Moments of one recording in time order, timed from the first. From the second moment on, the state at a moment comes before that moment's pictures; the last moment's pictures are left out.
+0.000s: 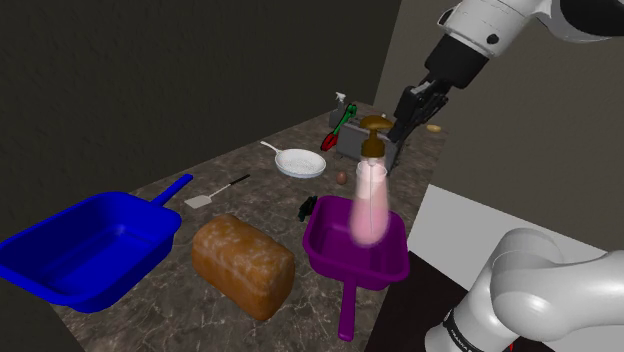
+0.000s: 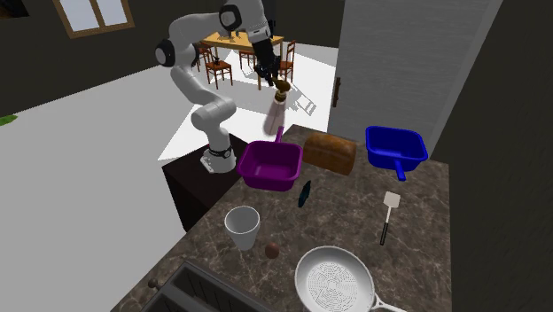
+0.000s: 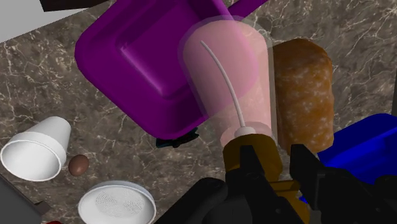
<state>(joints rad) 0.12 -0.94 0.12 -2.25 0.14 1.63 0.26</state>
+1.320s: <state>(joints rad) 0.13 -1.05 0.14 -2.50 0.16 1.79 0.25</state>
